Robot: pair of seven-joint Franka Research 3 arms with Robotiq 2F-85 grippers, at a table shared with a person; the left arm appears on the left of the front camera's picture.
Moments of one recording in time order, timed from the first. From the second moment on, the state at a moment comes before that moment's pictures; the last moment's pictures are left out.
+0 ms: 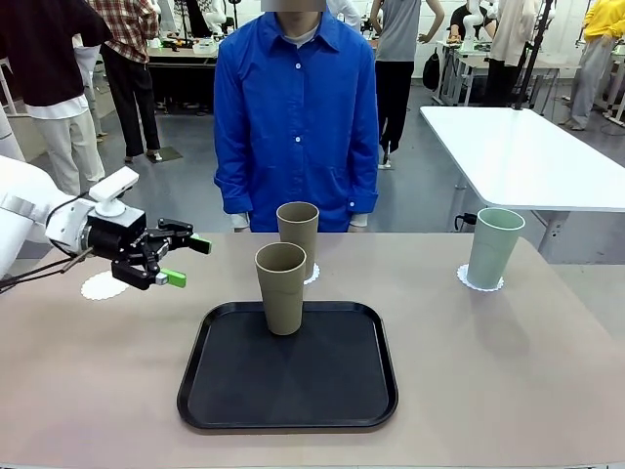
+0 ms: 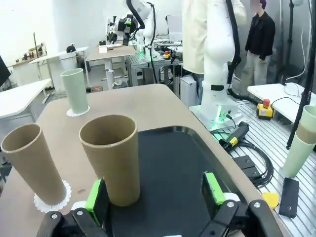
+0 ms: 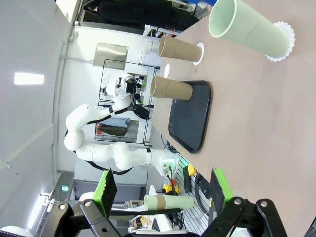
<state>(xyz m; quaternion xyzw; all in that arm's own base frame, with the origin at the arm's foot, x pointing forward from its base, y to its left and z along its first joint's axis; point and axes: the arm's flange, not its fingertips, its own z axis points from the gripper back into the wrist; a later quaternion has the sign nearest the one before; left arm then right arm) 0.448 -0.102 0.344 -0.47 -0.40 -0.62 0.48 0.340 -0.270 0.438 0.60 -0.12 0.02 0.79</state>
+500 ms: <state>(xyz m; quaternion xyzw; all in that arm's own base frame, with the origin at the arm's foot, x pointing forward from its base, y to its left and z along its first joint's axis) 0.456 -0.094 0.340 -0.42 -0.41 -0.62 0.53 0.340 -0.270 0.438 0.60 -0.12 0.02 0.79</state>
